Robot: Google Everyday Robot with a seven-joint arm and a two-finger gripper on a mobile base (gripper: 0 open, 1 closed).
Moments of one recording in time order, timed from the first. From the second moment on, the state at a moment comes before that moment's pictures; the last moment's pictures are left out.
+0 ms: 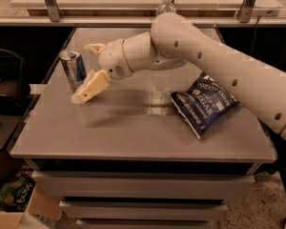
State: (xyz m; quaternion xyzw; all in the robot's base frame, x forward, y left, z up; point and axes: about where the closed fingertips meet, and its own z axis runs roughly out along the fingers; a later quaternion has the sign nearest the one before) arm 0.575 0.167 0.900 -0.61 0.54 0.37 0.44
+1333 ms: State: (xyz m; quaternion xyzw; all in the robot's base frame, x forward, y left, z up) arm 0.593 0.190 0.883 -0.57 0.53 0.43 0.45
